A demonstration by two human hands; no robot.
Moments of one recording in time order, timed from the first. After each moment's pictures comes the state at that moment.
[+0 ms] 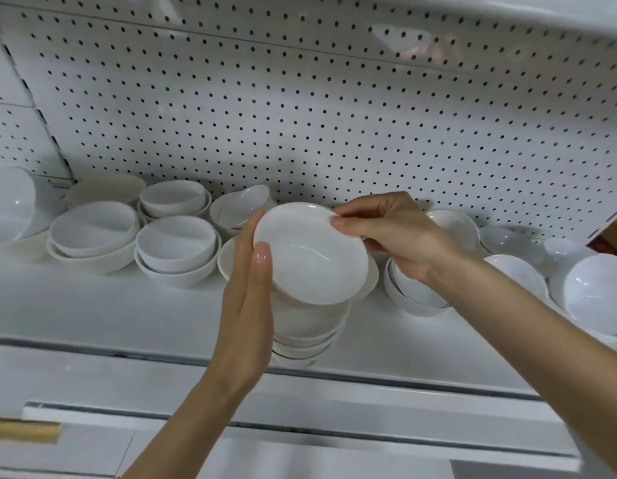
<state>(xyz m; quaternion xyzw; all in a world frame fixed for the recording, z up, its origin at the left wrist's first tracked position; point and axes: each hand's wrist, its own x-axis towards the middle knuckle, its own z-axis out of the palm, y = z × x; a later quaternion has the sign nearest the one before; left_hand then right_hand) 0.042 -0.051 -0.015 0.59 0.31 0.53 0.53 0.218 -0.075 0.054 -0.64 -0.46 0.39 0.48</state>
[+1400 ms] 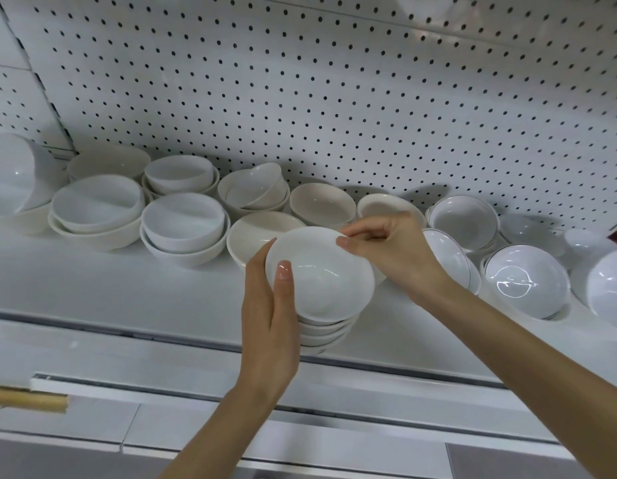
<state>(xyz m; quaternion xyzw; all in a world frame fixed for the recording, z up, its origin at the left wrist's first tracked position) 0.047 -0.081 -0.062 0.56 0.38 0.54 0.50 0.211 -0.074 -0.001 -0.68 -0.51 0.27 0.45</state>
